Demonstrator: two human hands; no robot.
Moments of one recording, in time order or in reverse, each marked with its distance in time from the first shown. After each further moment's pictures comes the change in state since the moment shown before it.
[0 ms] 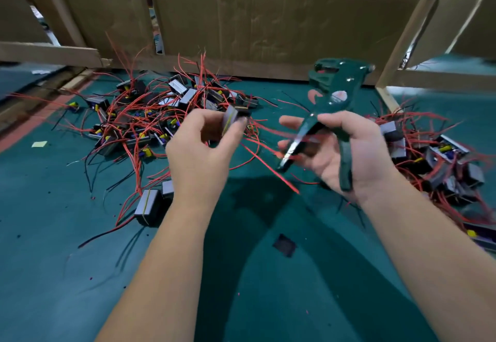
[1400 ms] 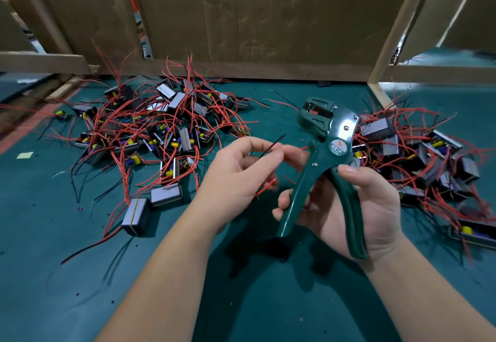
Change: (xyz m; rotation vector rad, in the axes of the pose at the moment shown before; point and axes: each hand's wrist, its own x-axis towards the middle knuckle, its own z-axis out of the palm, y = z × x) left_hand -0.022 0.025 0.016 -0.348 -0.626 -0.484; right_hand -0.055 0.027 -0.005 0.240 -0.253 0.059
